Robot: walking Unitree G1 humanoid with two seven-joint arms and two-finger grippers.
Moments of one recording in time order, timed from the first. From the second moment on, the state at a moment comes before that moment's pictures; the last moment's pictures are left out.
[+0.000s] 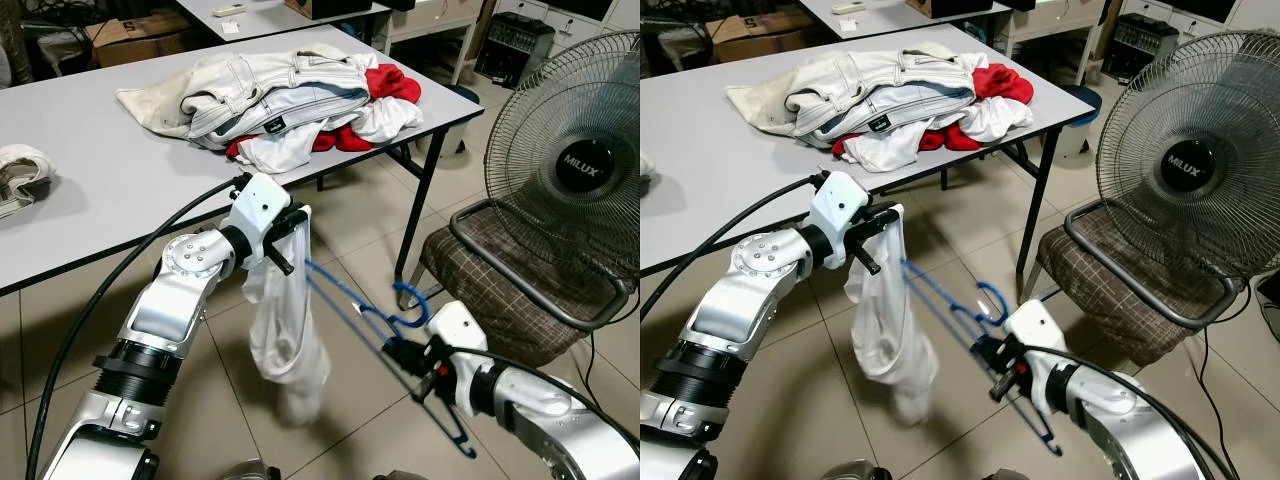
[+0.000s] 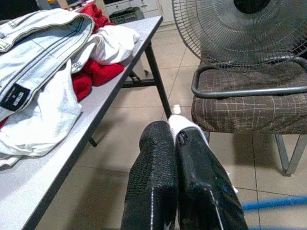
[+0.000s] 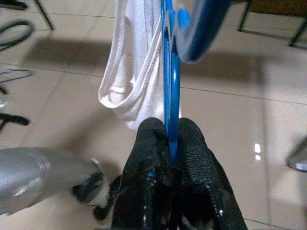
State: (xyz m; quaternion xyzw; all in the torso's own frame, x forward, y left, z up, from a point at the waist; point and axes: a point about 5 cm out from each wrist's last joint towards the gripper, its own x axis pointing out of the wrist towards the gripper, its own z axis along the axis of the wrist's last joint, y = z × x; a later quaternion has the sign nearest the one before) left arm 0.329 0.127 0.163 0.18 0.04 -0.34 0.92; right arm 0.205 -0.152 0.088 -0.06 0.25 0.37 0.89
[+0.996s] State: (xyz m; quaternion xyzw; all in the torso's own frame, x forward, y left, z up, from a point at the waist) left arm 0.339 0.127 0.166 0.21 0.03 -0.29 0.93; right arm 0.196 -0.157 0.117 -0.09 0.19 0.40 0.89
